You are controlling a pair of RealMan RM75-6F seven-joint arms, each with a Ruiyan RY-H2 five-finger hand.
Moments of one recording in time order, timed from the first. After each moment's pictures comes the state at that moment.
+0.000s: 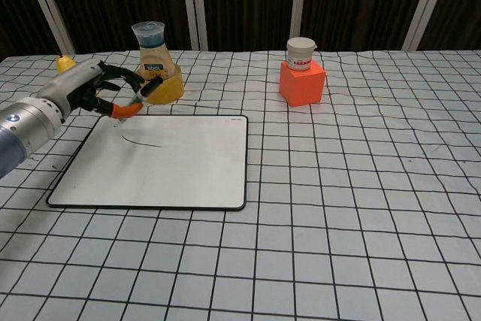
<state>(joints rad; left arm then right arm) -0.67 -1.83 -0.32 -0.95 1.25 1.00 -0.43 0.10 -1.10 0.06 -1.68 -1.46 1.40 0.19</state>
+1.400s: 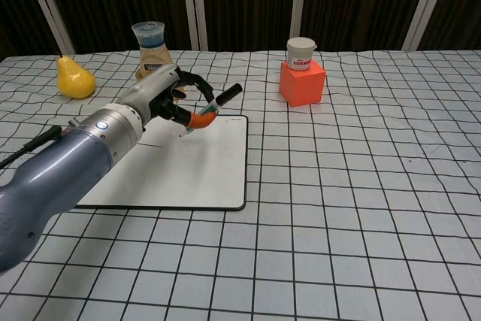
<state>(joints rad) -0.77 -1.98 -0.38 -1.15 1.08 1.03 -0.05 0.11 -1.10 0.06 -1.68 -1.47 1.39 0.21</state>
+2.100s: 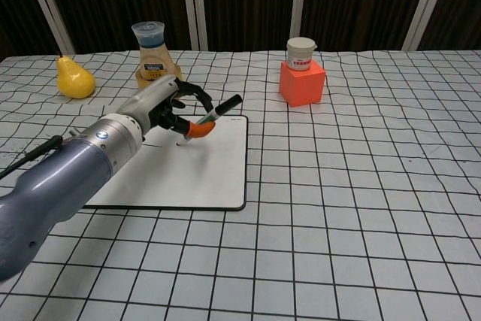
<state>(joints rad) -0.75 -1.99 -0.36 -1.14 1.07 1.02 -0.07 0.11 -1.10 0.06 -1.68 -1.47 1.40 0.21</state>
